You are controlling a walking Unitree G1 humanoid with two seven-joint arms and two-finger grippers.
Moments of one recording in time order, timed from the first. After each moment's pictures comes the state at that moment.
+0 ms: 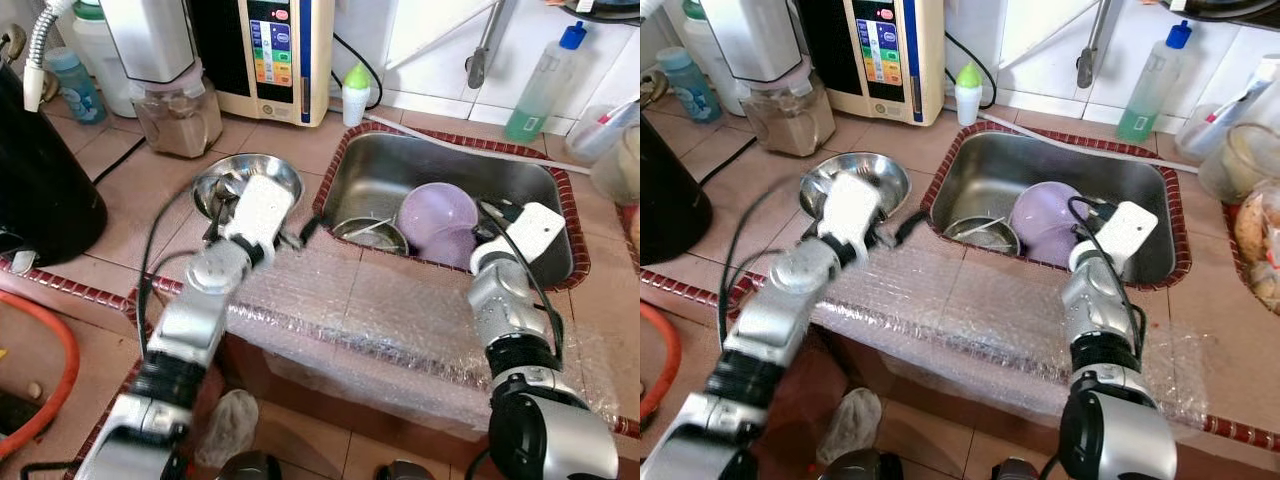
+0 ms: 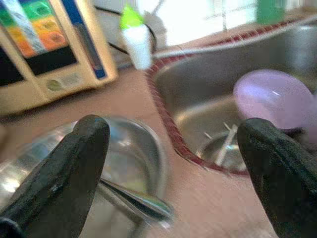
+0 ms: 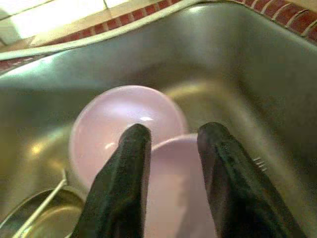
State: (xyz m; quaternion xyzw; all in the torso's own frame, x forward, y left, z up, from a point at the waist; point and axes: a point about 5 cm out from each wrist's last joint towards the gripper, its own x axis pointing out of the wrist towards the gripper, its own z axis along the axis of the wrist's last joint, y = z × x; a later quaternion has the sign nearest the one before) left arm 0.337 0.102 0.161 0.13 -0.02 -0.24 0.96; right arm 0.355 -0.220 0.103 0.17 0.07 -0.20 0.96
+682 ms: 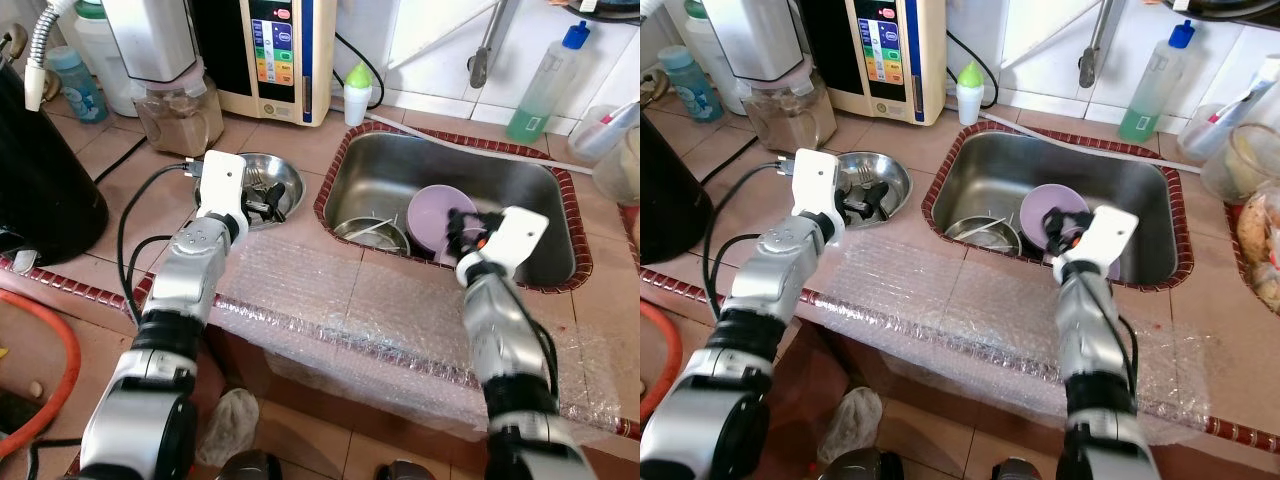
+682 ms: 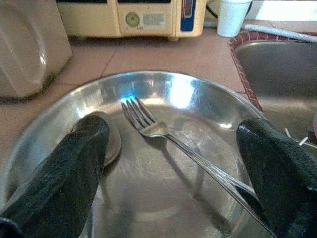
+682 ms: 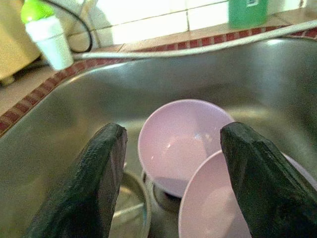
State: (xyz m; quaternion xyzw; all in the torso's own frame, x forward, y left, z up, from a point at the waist) left arm 0.374 0.134 0.152 0.02 0.07 -0.12 0.99; right arm 0.327 -0.196 0.108 0.12 0.01 -0.07 0.99
